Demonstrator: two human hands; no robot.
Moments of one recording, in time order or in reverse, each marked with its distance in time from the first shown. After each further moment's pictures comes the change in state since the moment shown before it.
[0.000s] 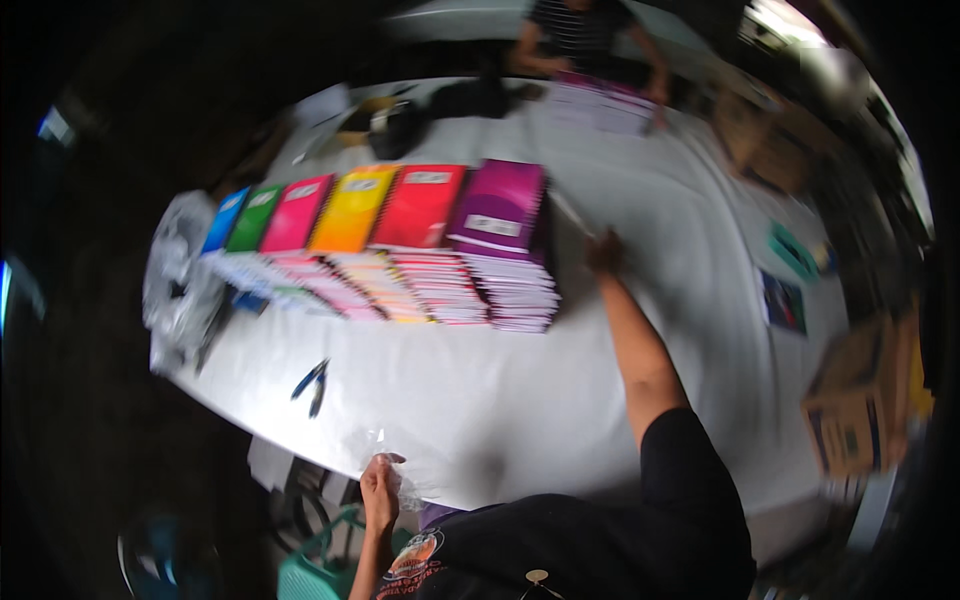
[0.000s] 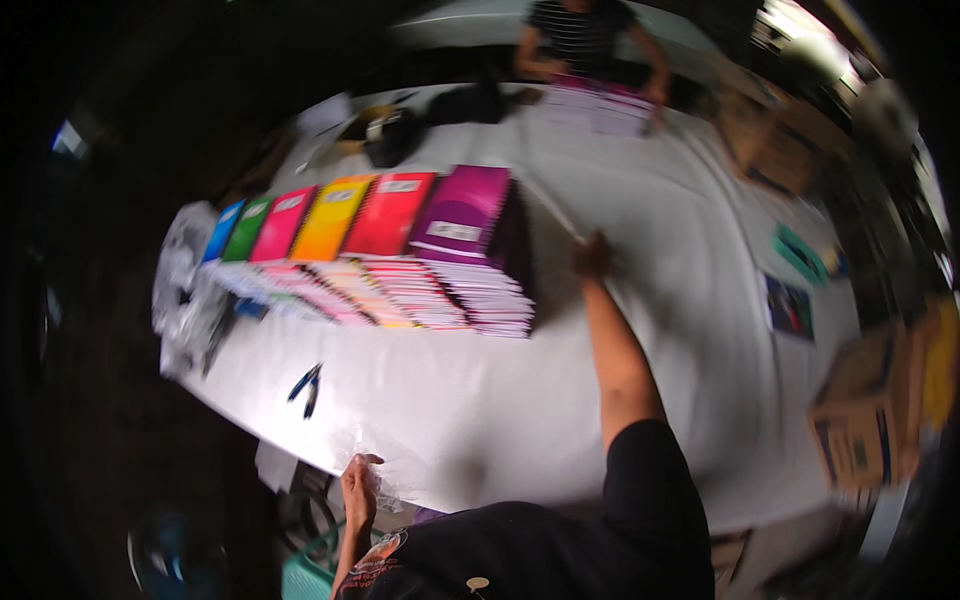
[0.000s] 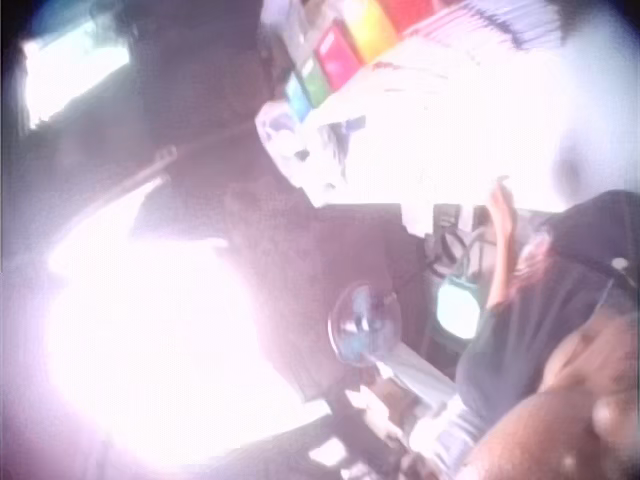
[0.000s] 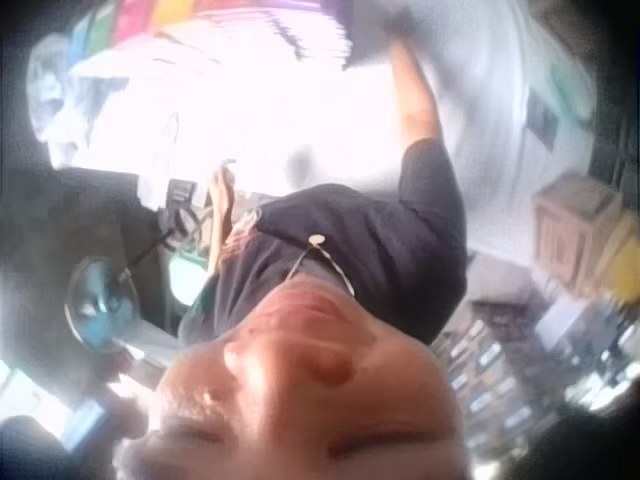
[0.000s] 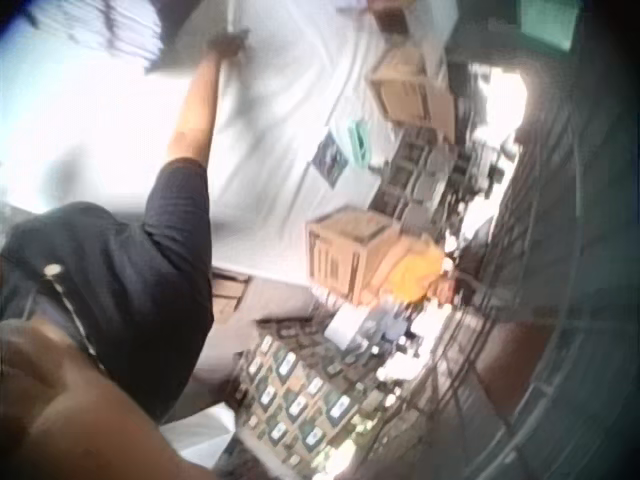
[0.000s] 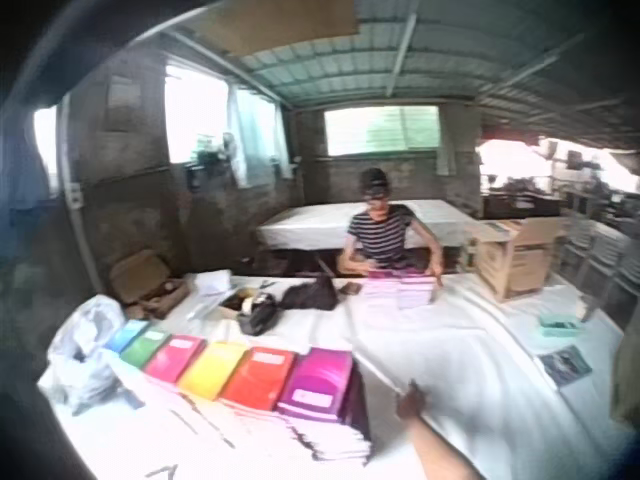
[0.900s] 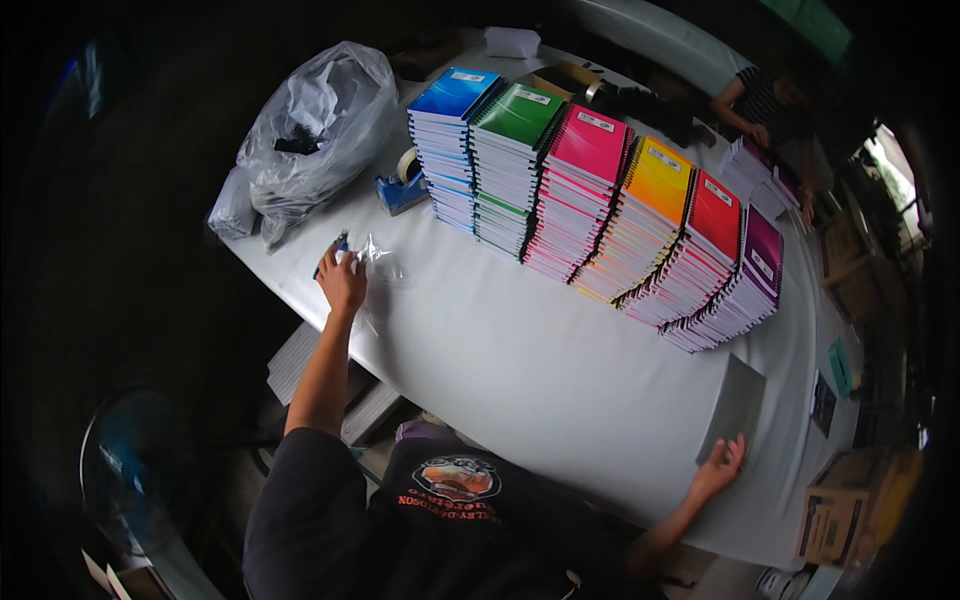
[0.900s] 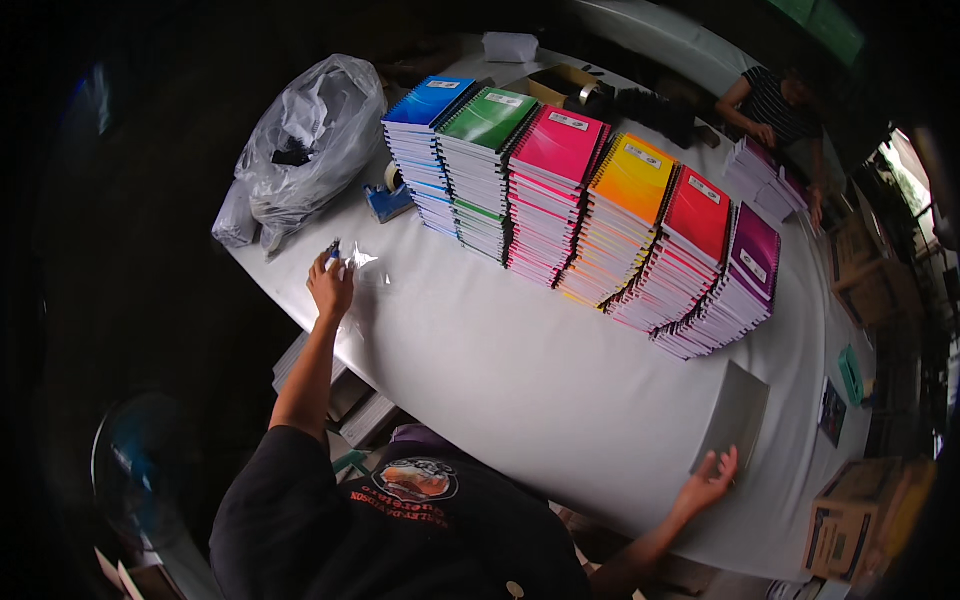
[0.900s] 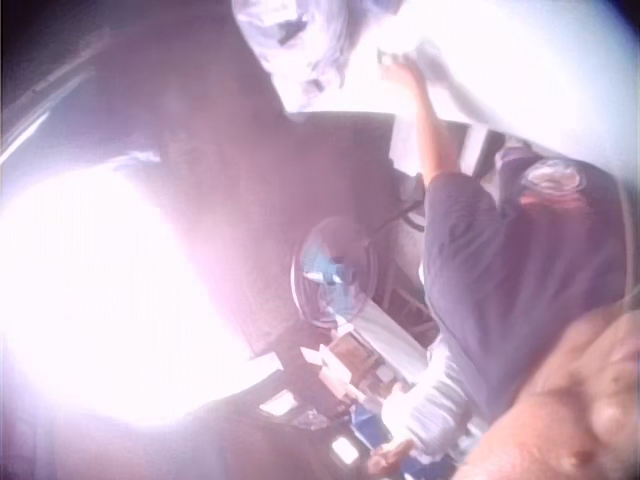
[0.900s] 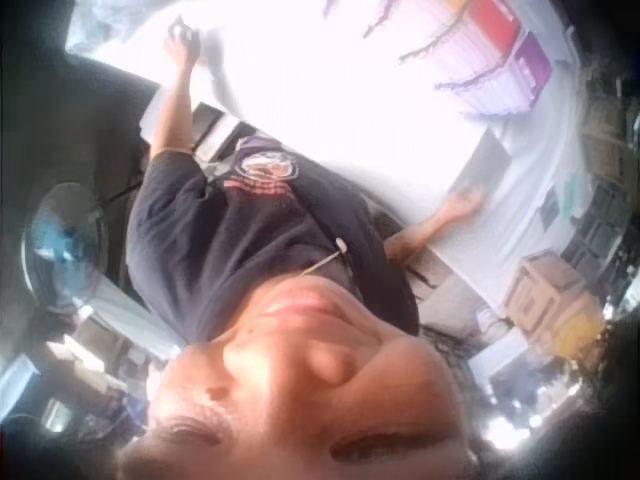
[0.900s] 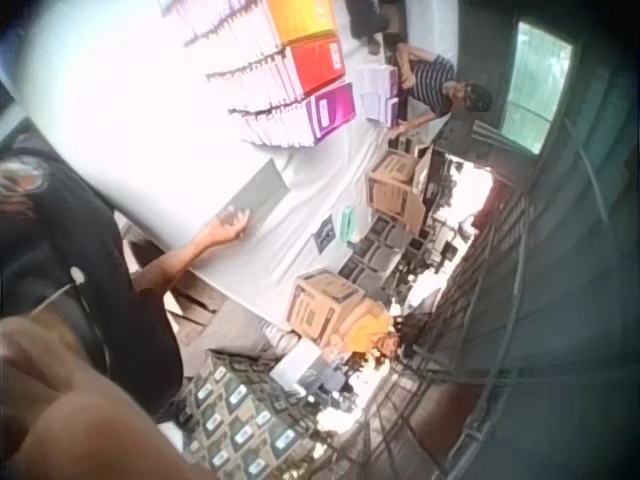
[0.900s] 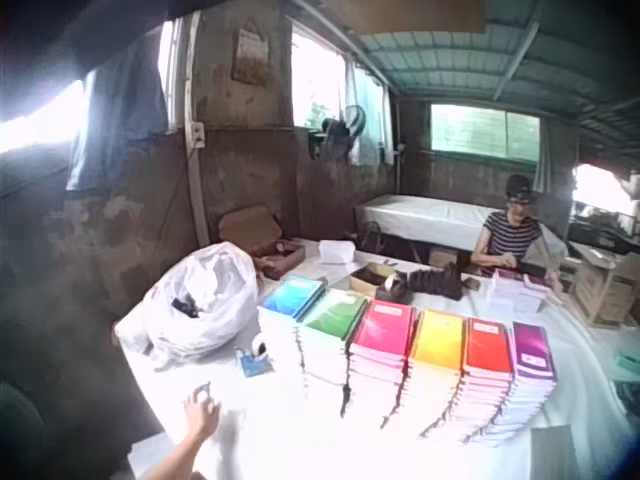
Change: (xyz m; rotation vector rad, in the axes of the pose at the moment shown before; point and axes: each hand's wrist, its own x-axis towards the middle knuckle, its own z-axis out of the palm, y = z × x) left_hand 0.273 -0.039 -0.319 1.073 0.828 0.539; right_hand -0.320 -0.065 -0.256 0.258 0.031 0.216
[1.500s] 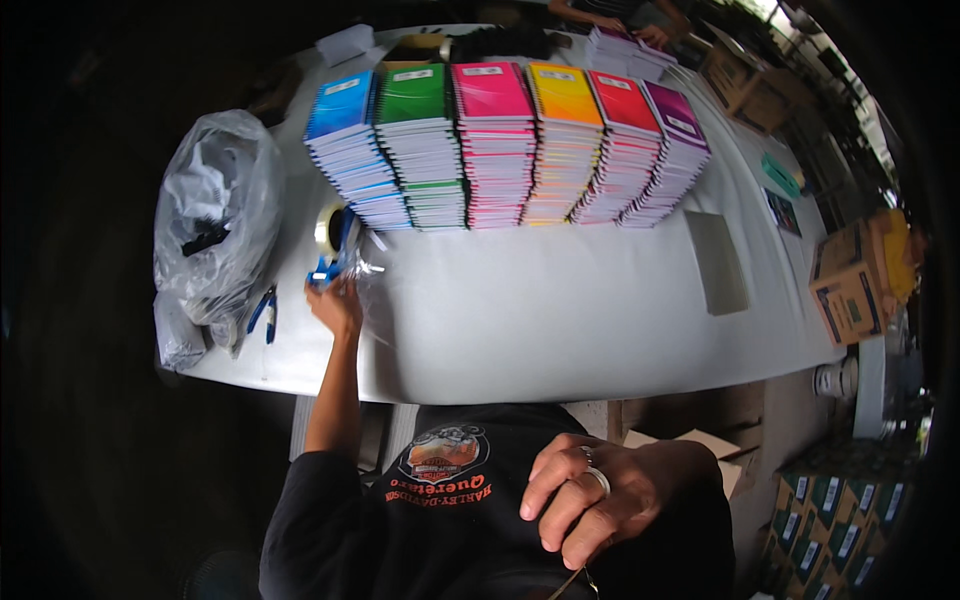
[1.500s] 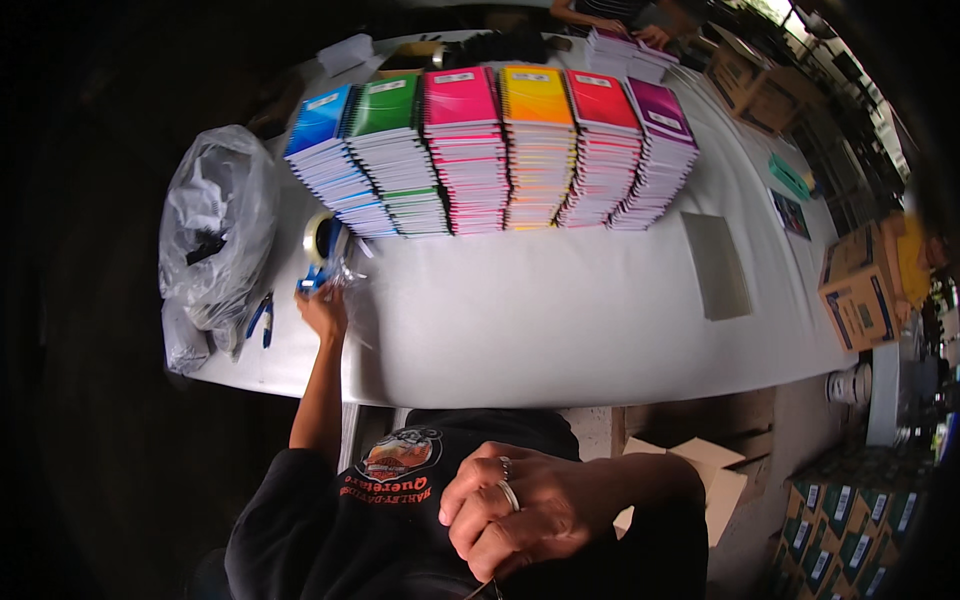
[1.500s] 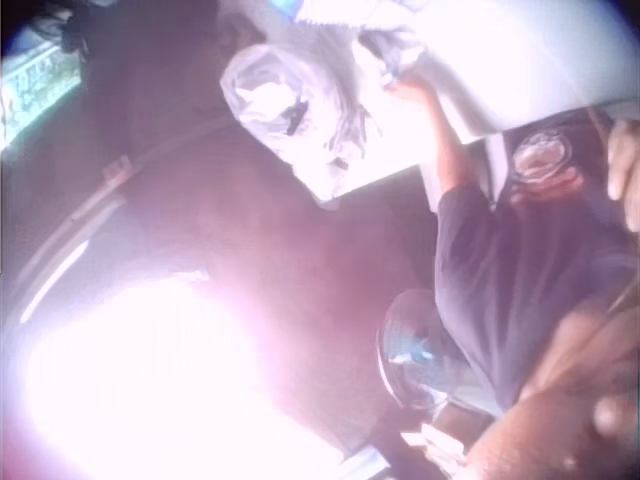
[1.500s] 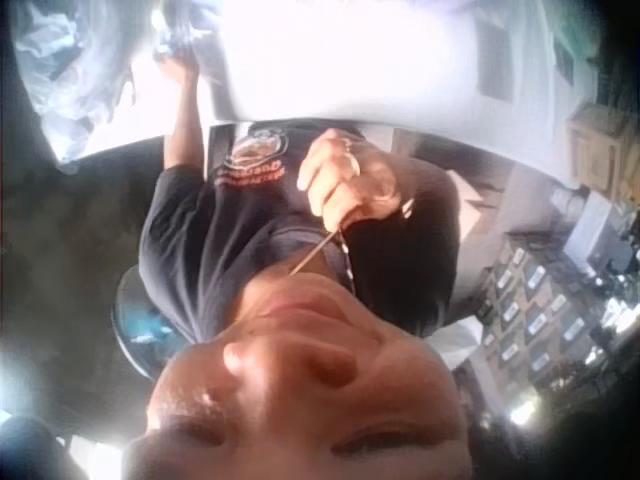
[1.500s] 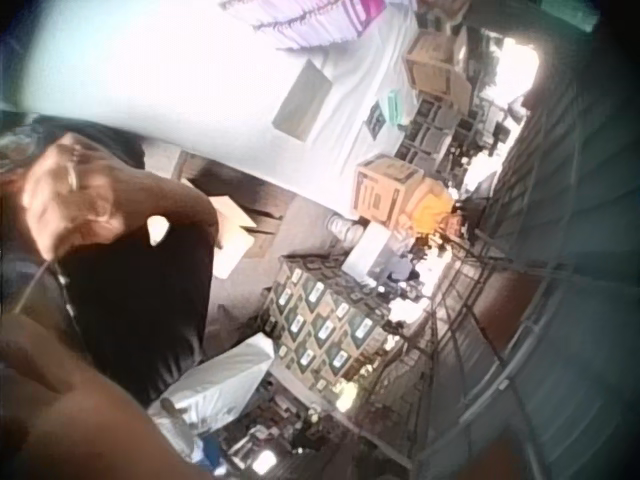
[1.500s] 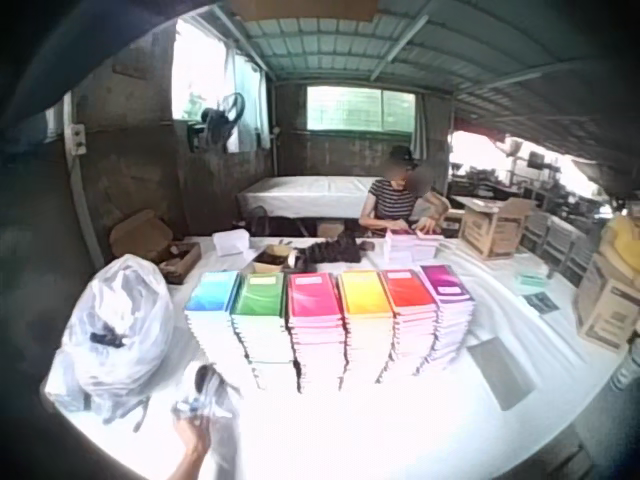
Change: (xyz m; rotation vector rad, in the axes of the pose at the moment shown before) left_hand 0.019 0.017 0.048 -0.387 -0.249 -0.009; right_hand -0.186 -0.368 -0.023 1.177 -1.294 -1.050
